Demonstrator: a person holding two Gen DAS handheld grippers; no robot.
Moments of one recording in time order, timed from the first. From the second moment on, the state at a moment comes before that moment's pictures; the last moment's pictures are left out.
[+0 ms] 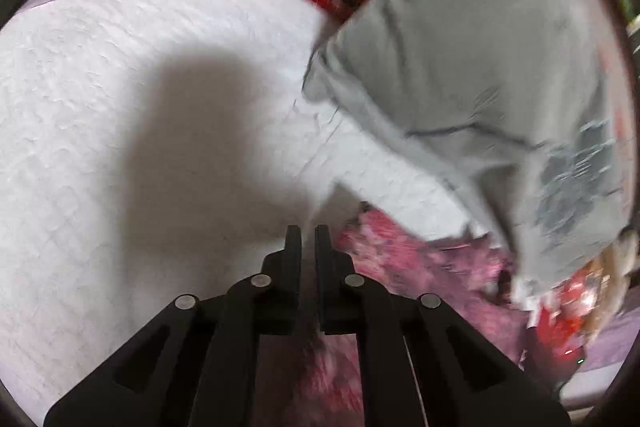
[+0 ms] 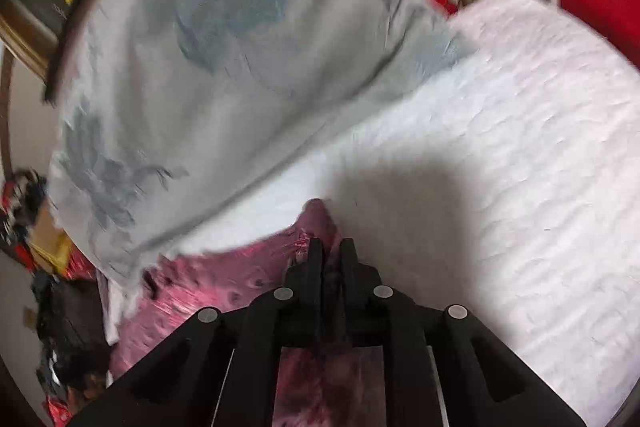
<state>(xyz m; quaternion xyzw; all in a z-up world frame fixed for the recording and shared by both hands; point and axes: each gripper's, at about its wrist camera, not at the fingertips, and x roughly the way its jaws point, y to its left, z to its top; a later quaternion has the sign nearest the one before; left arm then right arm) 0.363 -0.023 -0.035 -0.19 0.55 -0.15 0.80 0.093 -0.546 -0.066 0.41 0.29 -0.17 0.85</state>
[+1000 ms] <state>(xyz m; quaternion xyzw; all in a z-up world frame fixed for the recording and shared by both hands) 0.310 -0.049 -0.045 -0.11 0.52 -0.11 0.84 0.138 -0.508 -0.036 0.31 0.27 -0.21 0.89</state>
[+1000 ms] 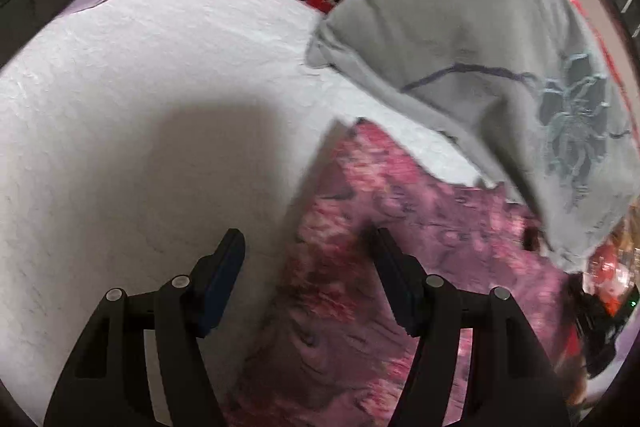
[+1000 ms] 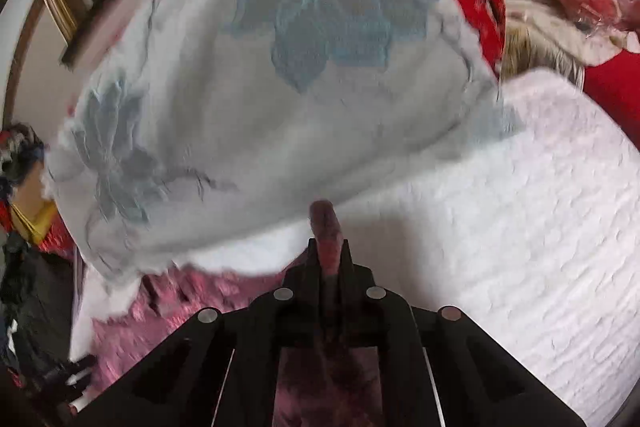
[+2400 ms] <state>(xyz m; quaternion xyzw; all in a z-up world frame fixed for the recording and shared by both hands) 0.293 -0.041 -0.026 -0.10 0.52 -0.17 0.83 0.024 -0.435 -0.030 0.31 0.32 -0.22 0.87</state>
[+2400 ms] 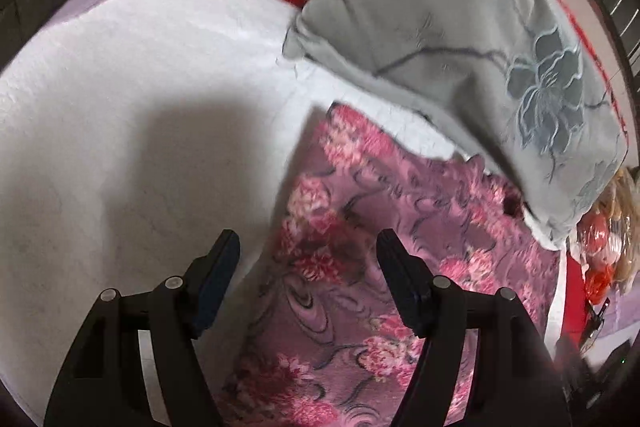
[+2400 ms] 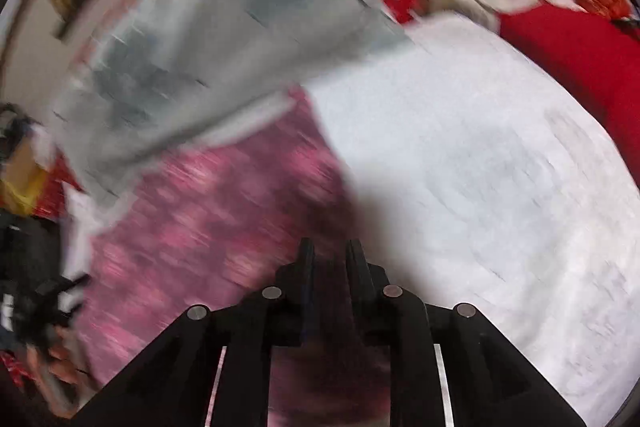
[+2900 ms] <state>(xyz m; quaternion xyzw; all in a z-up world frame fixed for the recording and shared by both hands) 0.290 -0.084 -0.037 -0.01 0.51 -0.15 0.85 0.223 -0.354 -0.055 0.24 0.39 -0.10 0.89</state>
